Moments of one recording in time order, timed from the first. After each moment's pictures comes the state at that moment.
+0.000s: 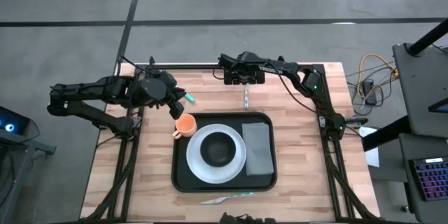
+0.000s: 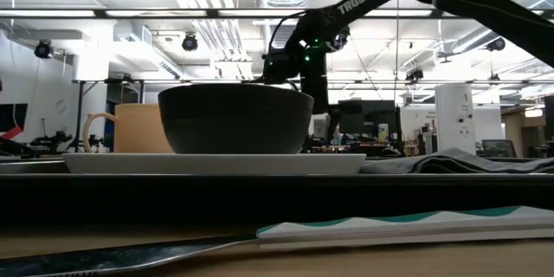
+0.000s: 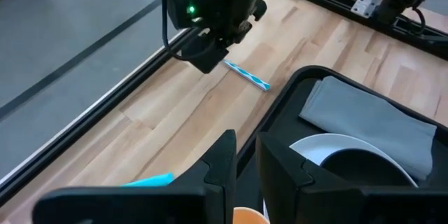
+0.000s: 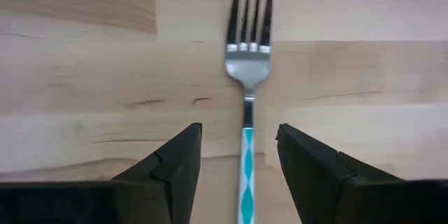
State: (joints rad) left arm -0.04 1.07 1.32 -0.96 -0.49 -0.48; right arm -0.48 2.30 1.97 -1.16 0.25 1.12
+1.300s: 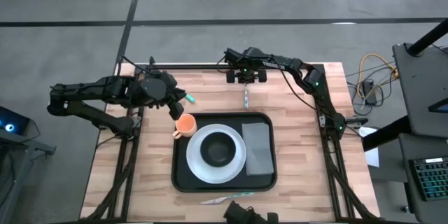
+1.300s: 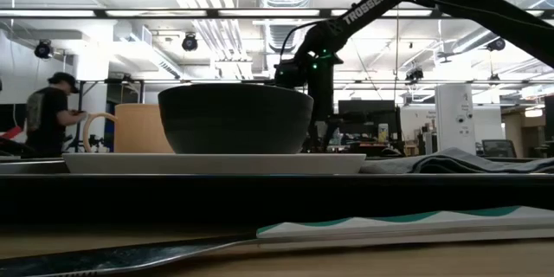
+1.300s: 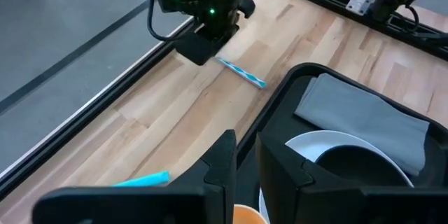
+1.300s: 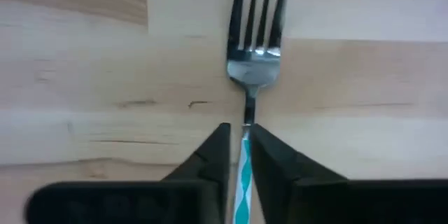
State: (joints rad) left arm -0.04 1.07 1.32 -0.96 -0.47 -0.48; right arm -0.56 2.30 1.91 -1.09 0.07 1.02
